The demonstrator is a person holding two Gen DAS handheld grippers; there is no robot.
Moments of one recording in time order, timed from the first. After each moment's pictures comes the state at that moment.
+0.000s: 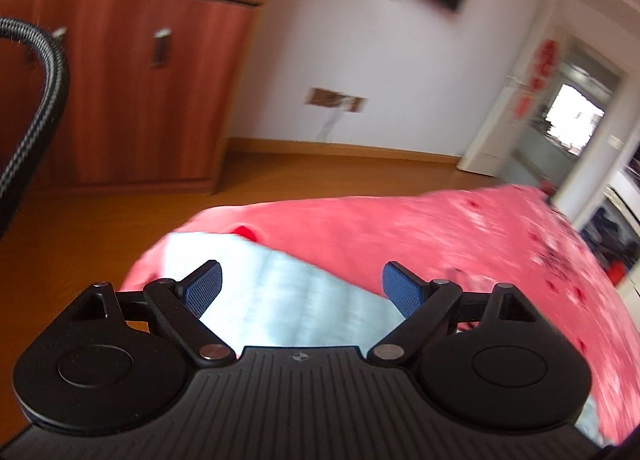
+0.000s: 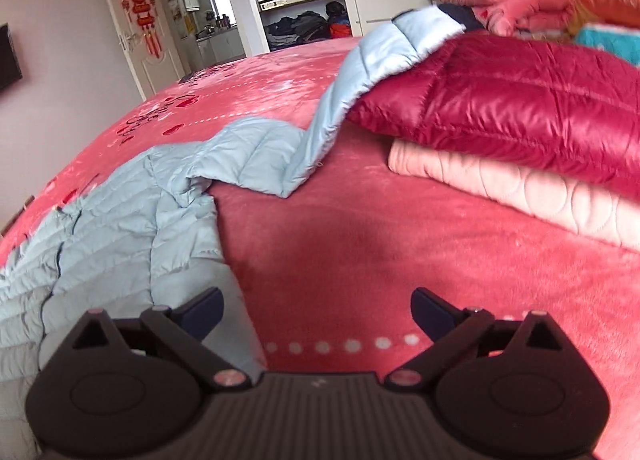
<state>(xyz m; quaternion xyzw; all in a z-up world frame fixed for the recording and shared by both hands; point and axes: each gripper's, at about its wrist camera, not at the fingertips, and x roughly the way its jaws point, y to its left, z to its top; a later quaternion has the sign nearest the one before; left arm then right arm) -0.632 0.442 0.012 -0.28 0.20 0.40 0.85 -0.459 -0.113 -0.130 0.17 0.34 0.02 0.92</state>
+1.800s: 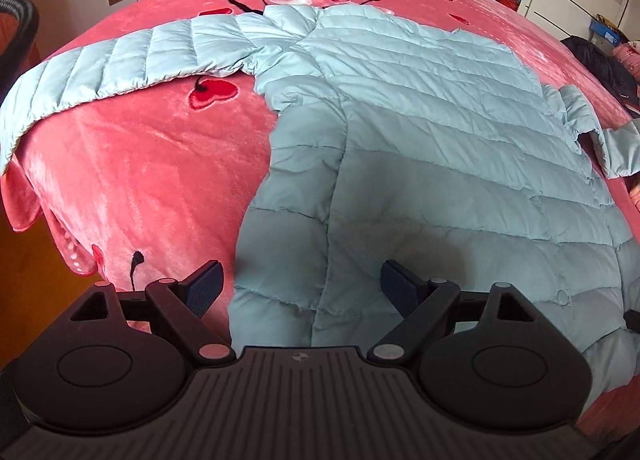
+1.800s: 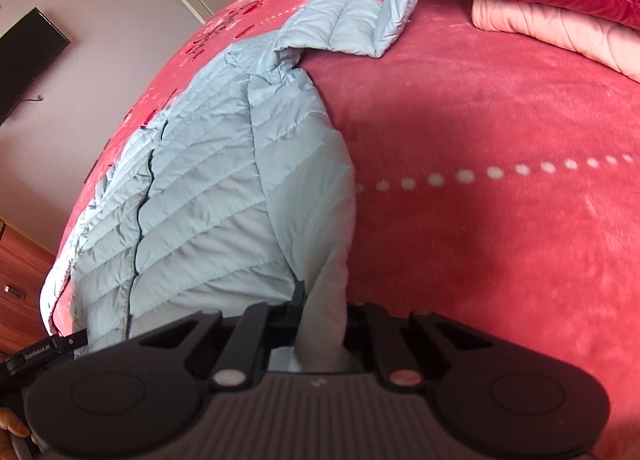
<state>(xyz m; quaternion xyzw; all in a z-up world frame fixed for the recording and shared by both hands) -0.574 0.269 -0.154 -0.13 0.44 0.18 0.87 -0.489 -0.078 -0.143 0.22 0.48 0.16 0.84</state>
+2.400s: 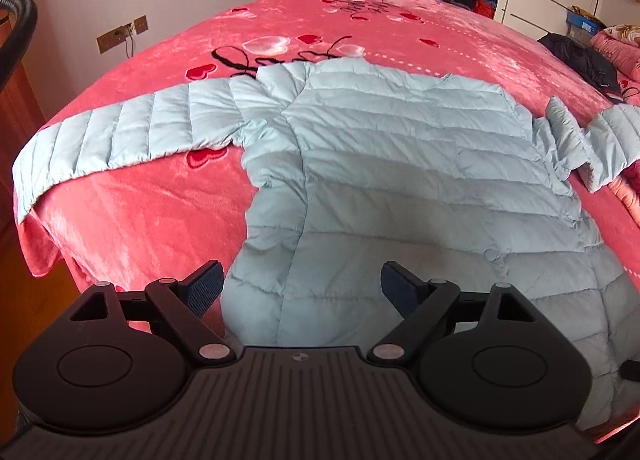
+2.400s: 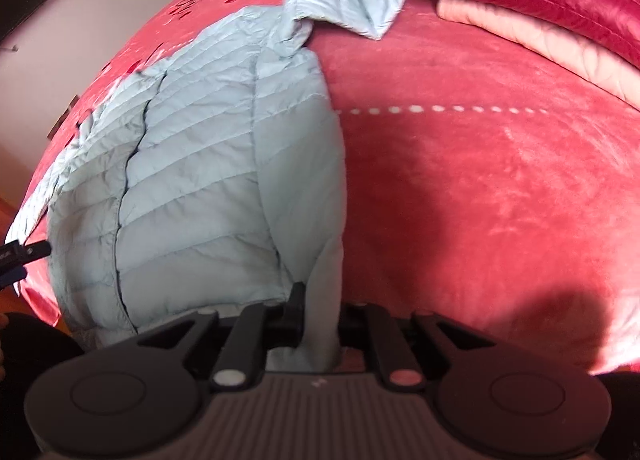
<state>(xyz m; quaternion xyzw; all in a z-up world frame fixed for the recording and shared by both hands) -0.569 0.249 -0.095 -0.08 0.40 0.17 0.90 -0.526 -0.074 -0.125 0.15 0.50 0.09 0.84</state>
